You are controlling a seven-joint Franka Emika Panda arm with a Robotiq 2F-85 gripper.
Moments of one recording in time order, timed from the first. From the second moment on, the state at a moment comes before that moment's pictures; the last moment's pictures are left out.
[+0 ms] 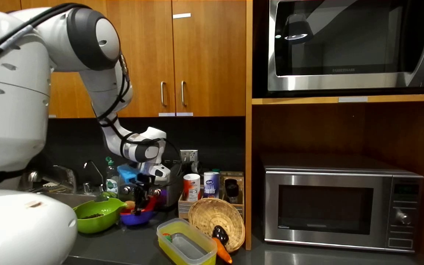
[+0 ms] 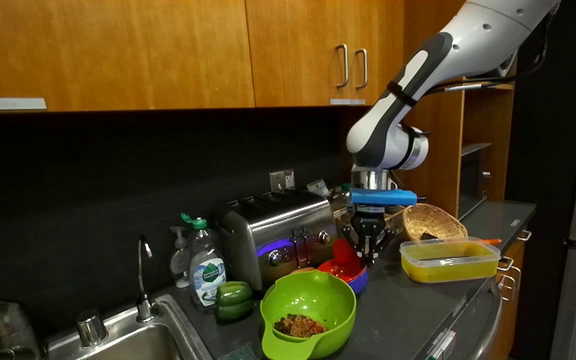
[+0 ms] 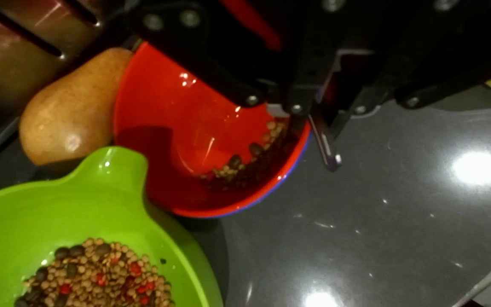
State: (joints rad) arm 0.20 0.19 0.14 -2.31 0.33 2.37 0.55
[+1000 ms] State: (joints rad) arm 0.19 0.15 0.13 -2.32 0.37 2.28 0.55
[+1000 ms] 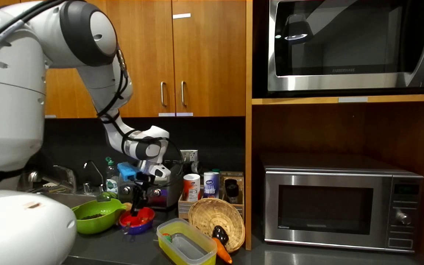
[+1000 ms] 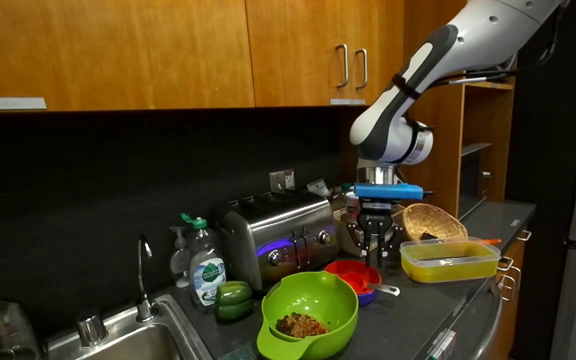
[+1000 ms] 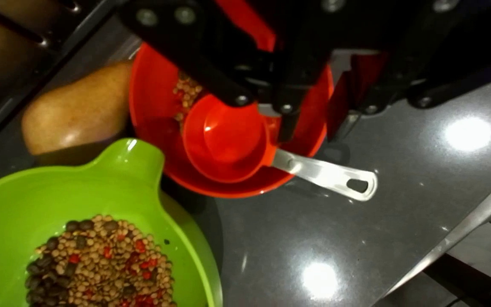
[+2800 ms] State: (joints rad) arm 0.13 0.21 0.15 -2.38 0.49 2.09 0.08
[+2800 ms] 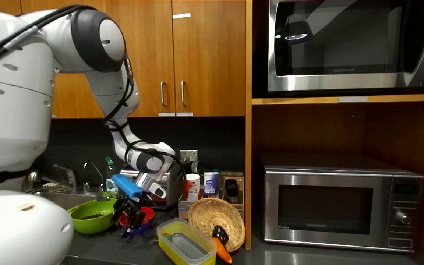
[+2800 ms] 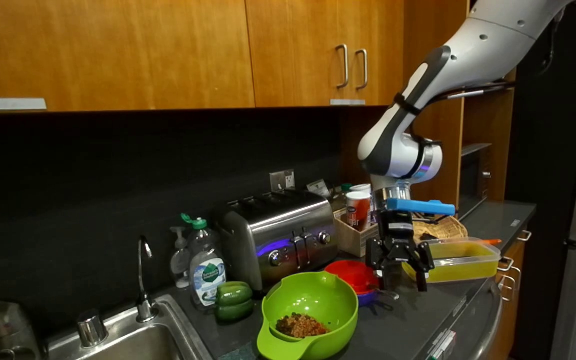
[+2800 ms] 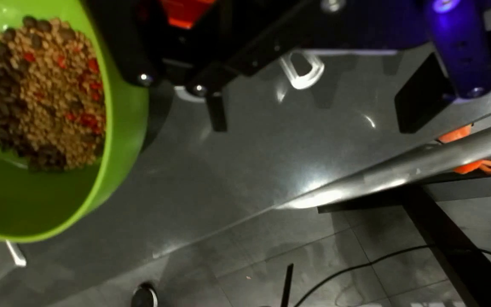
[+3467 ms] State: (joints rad) arm 0.16 0.20 0.17 -2.34 0.31 1.98 0.04
